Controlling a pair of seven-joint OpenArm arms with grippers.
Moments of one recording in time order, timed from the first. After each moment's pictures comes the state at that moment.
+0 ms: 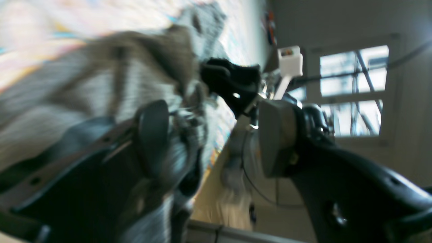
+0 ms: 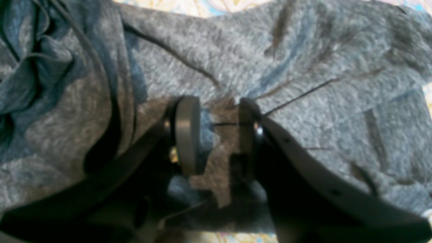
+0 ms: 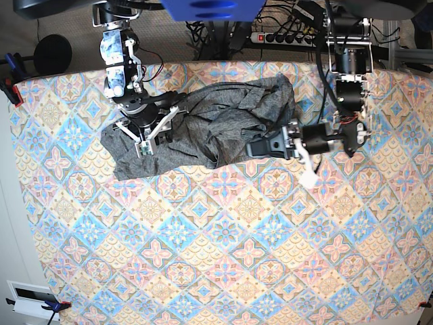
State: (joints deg) left arm -4.7 -15.5 -5.7 76.1 -86.2 -24.6 79.4; right arm -13.0 6.7 -4.1 96.4 8.5 10.1 -36.2
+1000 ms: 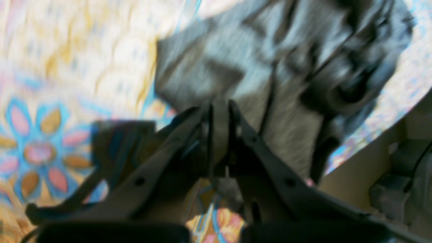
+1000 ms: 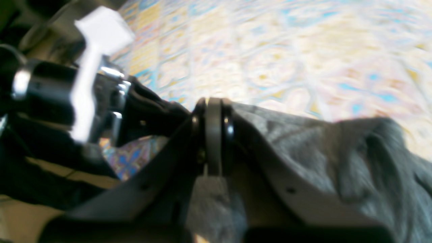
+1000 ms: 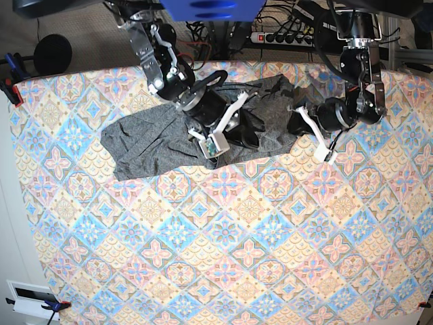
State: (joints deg) left arm 8.3 -17.1 -10.0 97.4 -45.5 -24.6 70.0; right arm -10.0 2.9 -25.8 107.4 24.8 10.3 -32.2
